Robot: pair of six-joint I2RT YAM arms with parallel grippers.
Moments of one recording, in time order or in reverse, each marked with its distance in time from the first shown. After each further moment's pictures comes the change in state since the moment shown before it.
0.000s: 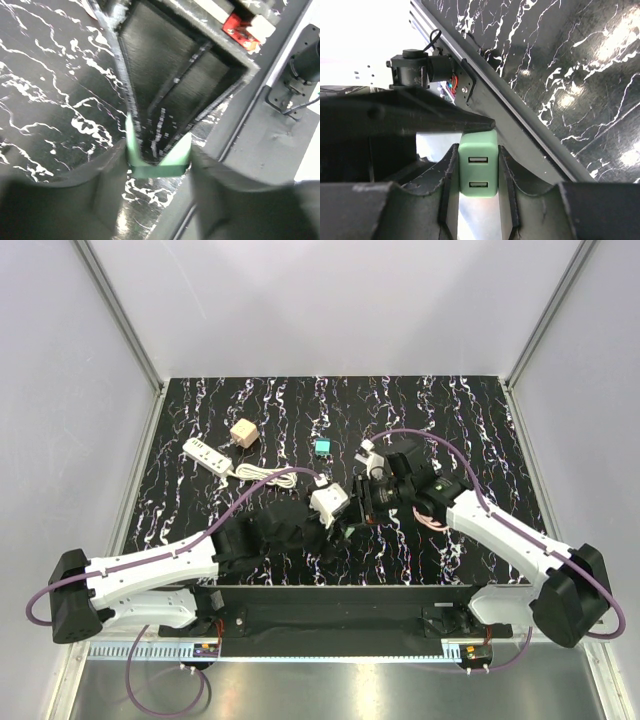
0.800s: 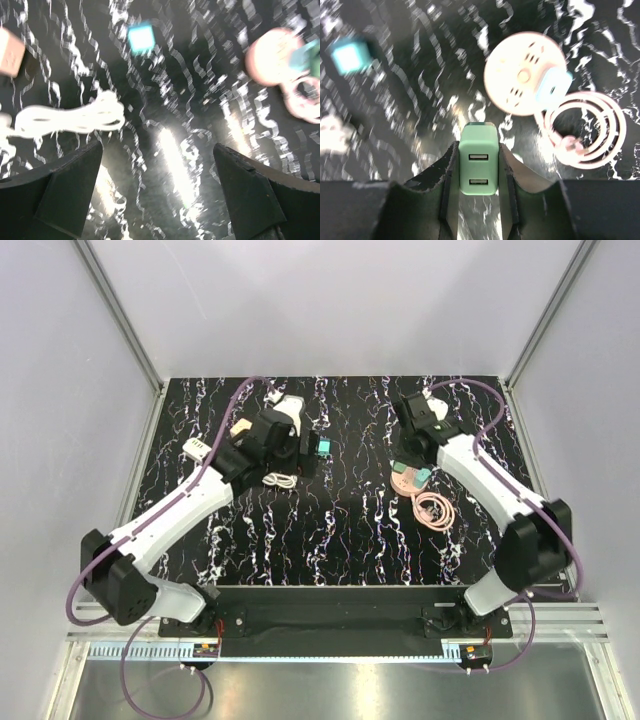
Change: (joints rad) left arm 0.476 0.277 0.455 -0.347 -0.082 -0.148; right arm -0.223 0.281 0.391 -0.352 0.973 0.075
